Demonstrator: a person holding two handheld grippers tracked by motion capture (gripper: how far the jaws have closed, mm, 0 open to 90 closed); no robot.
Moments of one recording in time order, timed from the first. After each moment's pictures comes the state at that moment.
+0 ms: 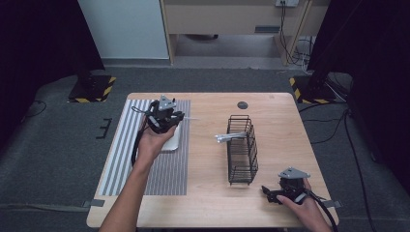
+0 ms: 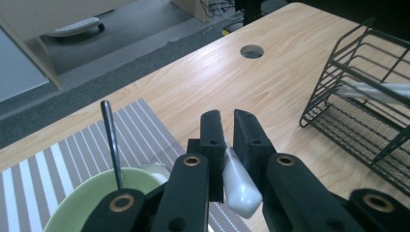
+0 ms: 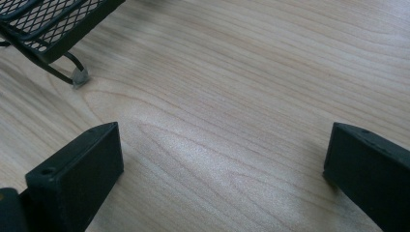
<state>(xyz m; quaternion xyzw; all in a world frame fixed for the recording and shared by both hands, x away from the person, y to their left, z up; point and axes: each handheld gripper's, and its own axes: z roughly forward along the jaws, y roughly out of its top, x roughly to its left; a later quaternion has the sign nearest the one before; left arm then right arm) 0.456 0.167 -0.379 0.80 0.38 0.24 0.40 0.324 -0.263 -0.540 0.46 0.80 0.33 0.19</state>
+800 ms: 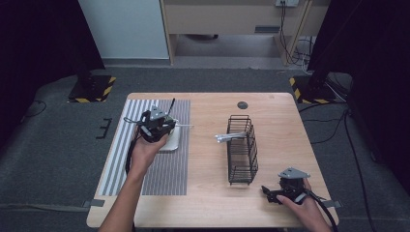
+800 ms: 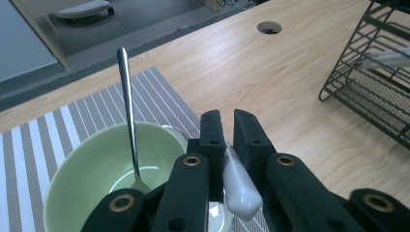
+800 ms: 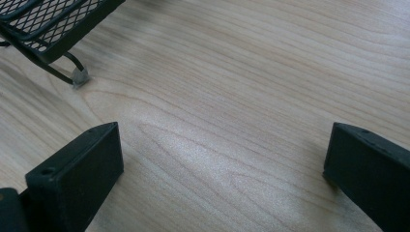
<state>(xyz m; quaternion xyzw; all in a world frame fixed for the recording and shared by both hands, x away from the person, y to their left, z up) 0.442 0.193 -0.411 0.79 0.41 0.24 0.39 0.324 -0.263 -0.540 0.46 0.80 0.33 0.19</state>
